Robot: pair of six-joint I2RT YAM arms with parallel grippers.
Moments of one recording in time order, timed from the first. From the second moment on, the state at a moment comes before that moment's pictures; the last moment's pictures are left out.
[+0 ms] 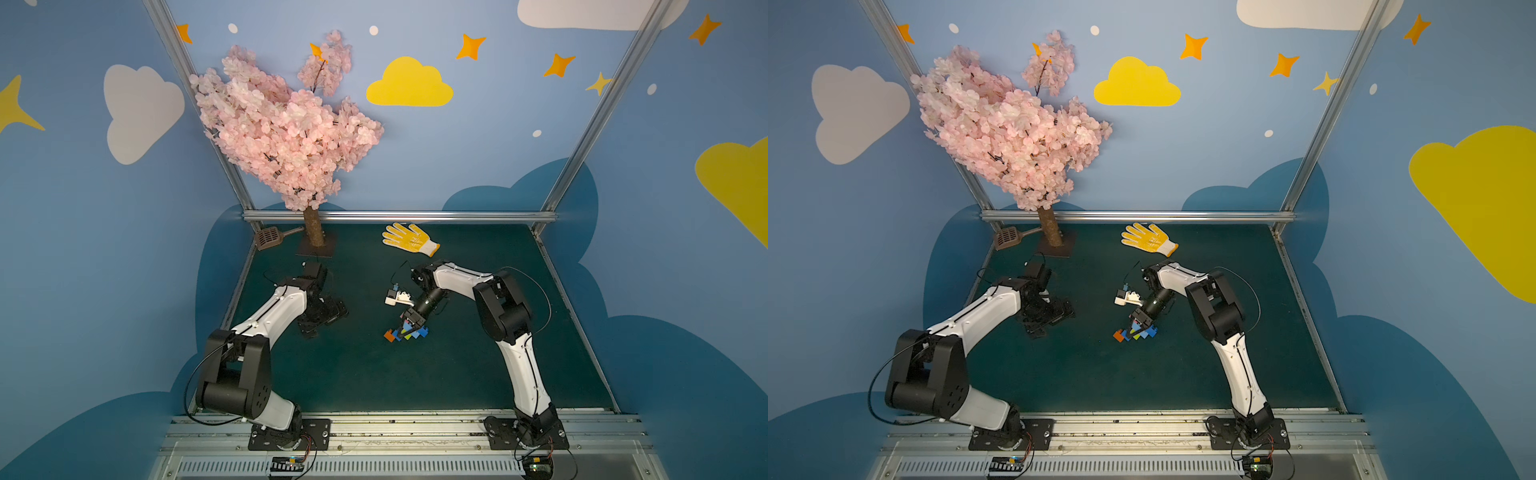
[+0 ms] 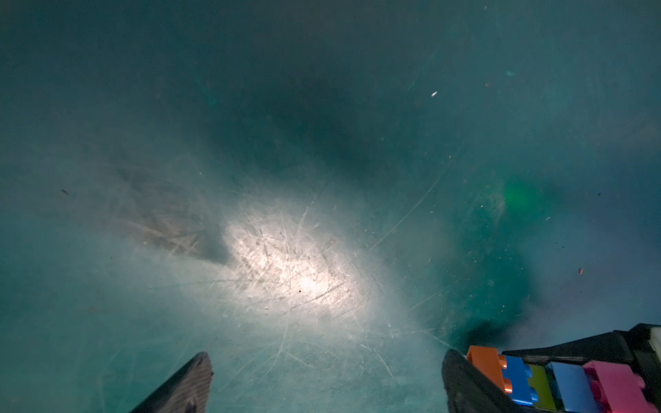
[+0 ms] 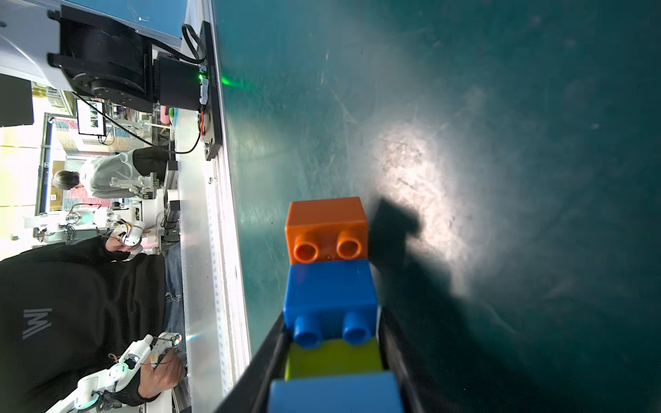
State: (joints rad) left arm -0.16 1.52 1.00 -0.87 0.18 -0.68; right arm 0.61 2.32 1.68 -1.17 -0.95 -0.63
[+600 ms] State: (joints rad) left arm -0.16 1.52 1.00 -0.87 0.18 -0.68; right arm 0.59 2.31 1.64 -1.12 -0.98 -0.54
